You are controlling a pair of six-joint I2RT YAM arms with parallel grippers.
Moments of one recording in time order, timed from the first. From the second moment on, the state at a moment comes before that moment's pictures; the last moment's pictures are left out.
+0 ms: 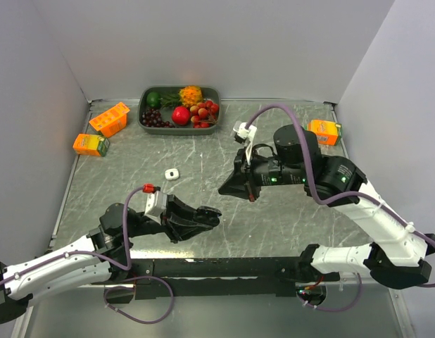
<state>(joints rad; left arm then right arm) -1.06 0.57 0.43 0.43 0.42 -0.31 0.95 1.15 1.61 -0.88 -0.43 0.20</state>
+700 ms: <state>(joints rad) -1.06 0.60 0.43 0.43 0.37 -0.30 1.00 1.23 1.52 -0.88 -0.37 0.22</state>
